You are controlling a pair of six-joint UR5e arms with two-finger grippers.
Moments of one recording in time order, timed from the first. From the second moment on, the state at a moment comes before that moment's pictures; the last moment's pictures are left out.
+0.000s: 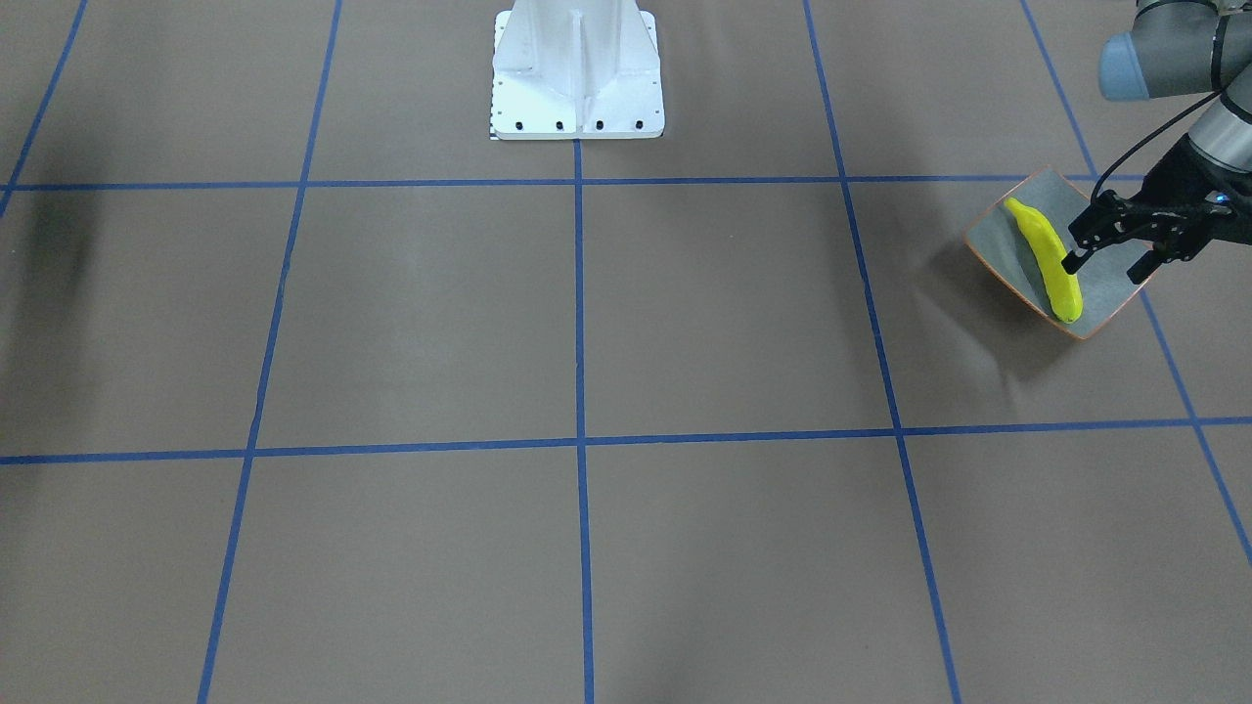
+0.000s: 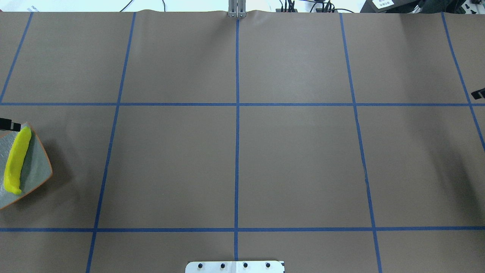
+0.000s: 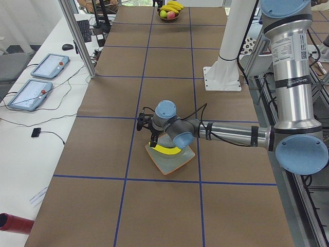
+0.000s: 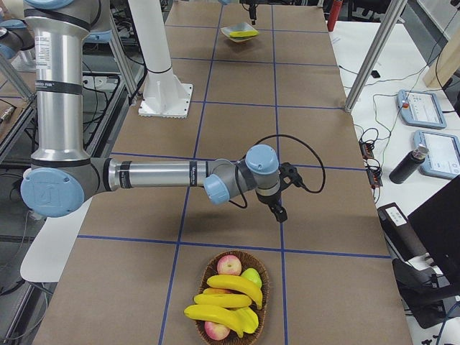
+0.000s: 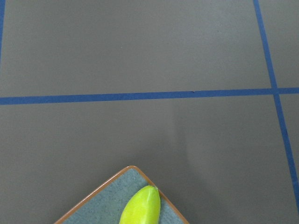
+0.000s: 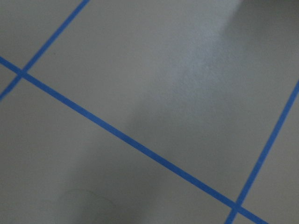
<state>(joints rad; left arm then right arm) -1.11 -1.39 -1.77 -2.38 -2.21 -0.78 1.48 -1.63 1.60 -1.14 2.33 -0.17</state>
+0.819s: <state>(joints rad) -1.11 -1.39 -1.77 -2.45 -2.21 -0.78 1.80 -1.64 1.25 -1.15 2.26 -0.36</state>
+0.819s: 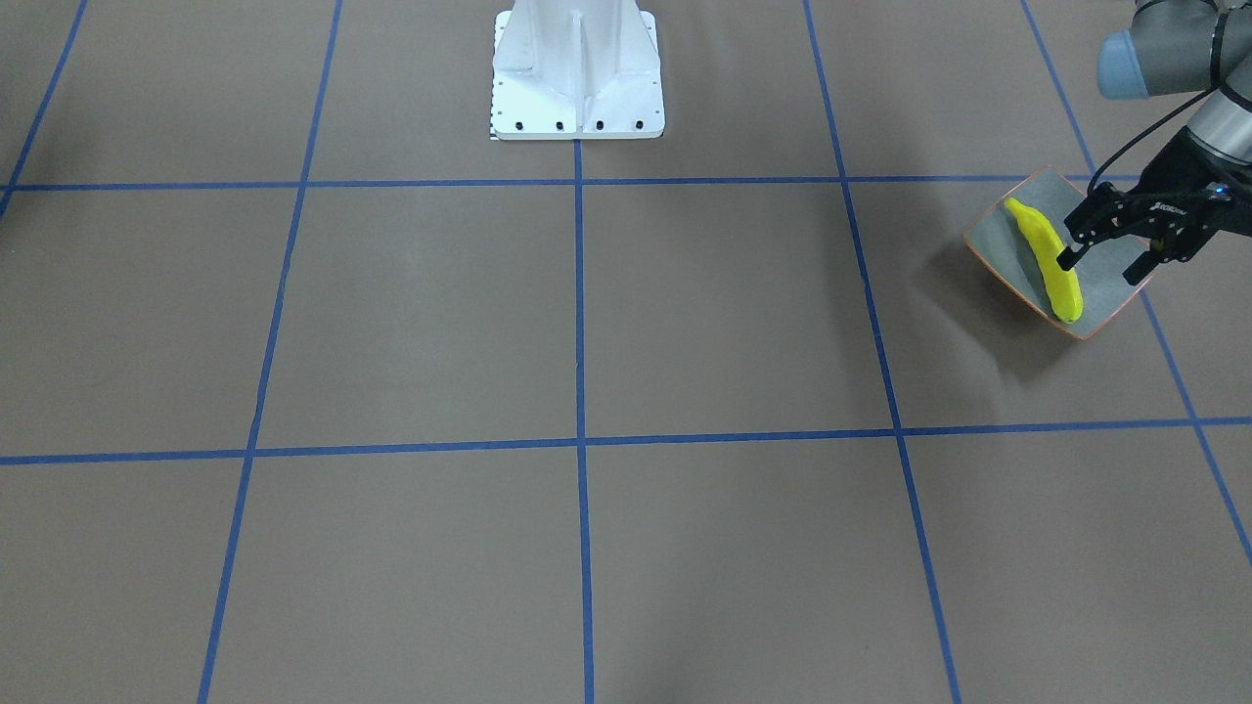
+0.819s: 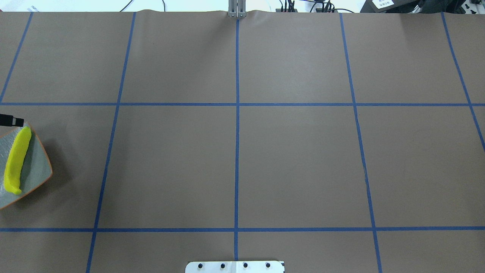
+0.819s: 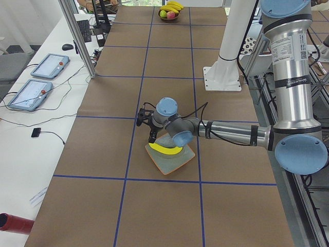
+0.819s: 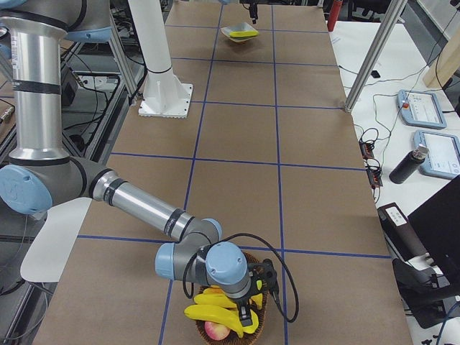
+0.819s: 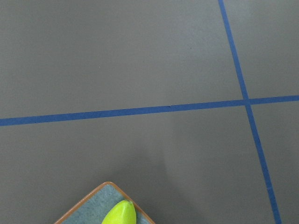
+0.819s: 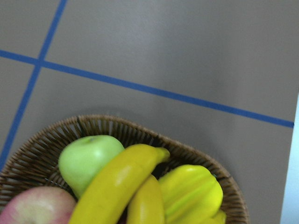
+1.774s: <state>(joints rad) -1.11 -1.39 -1.77 -2.49 -2.20 -0.78 1.81 -1.67 1.16 -1.14 2.23 -0.20</state>
